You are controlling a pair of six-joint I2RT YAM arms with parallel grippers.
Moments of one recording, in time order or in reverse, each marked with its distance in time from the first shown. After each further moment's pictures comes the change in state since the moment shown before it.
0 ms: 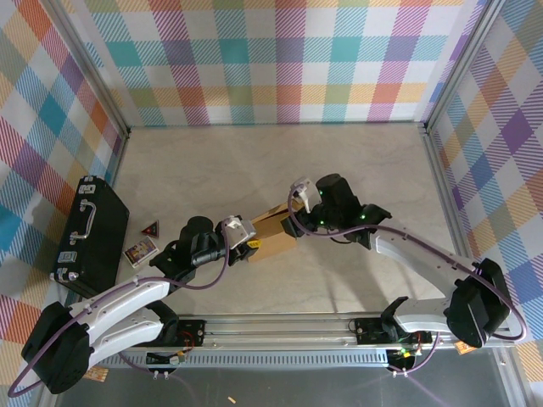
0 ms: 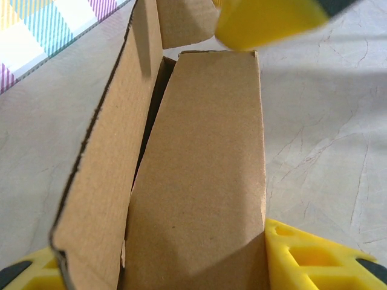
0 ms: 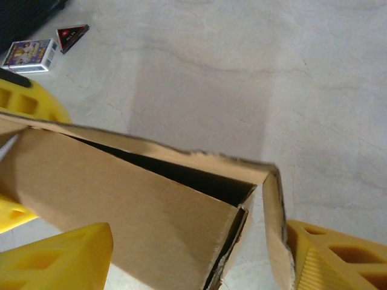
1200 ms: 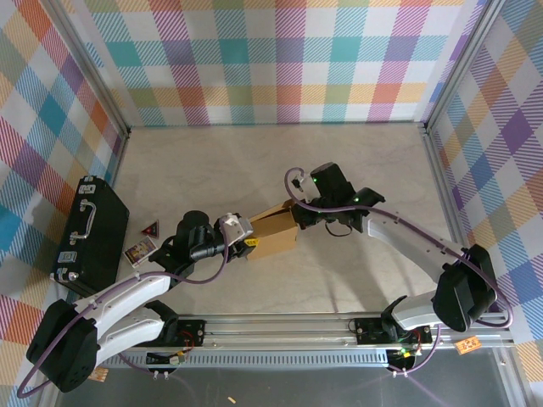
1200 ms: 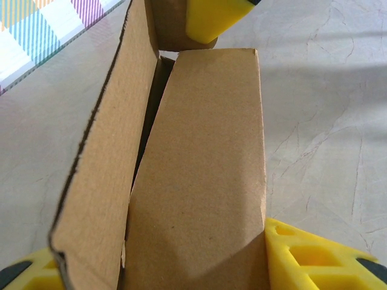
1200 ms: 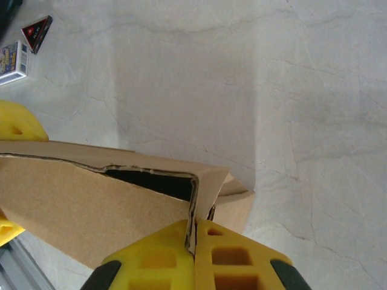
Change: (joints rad) left arm 0.089 0.044 0.010 0.018 0.135 0.062; right arm -0.026 0.126 0.122 -0.163 -0.014 0.169
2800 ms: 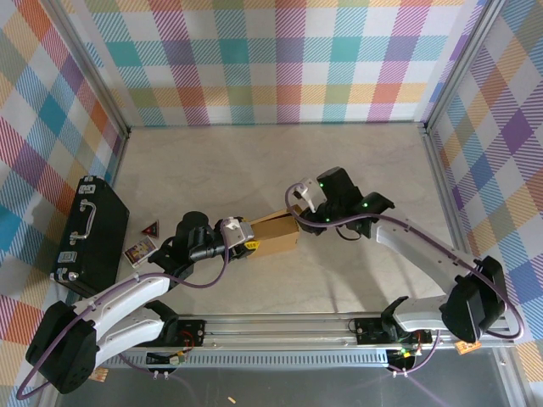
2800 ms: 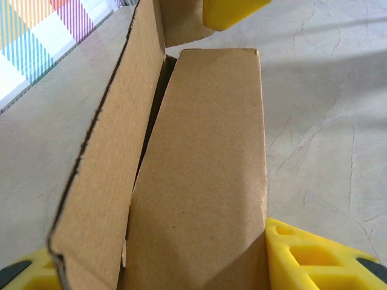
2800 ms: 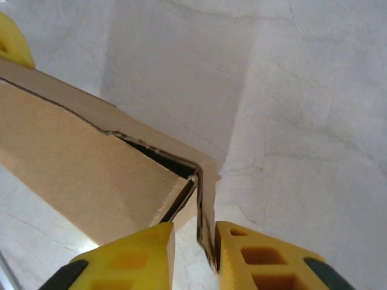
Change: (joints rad) left arm 0.001 -0.012 -0.006 -0.002 0.035 0.088; right arm -0.011 -0.076 -0.017 -0.097 0.043 -0.302
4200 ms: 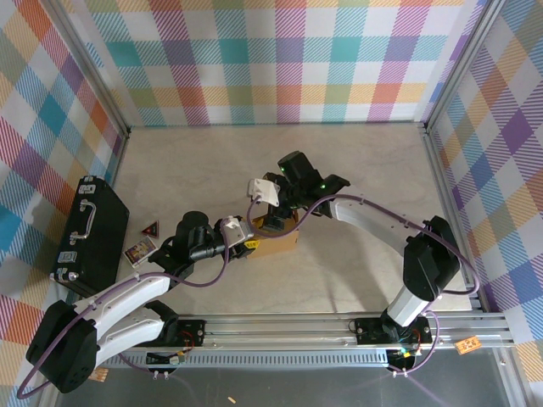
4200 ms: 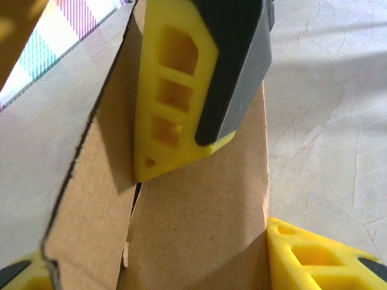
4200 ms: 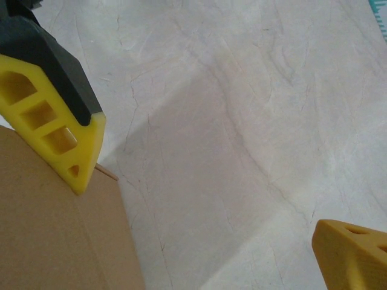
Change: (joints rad) left arm 0.001 0.006 0.000 0.004 -0.007 -0.008; right arm 0.108 0.322 0.262 0.175 -0.133 -0.616
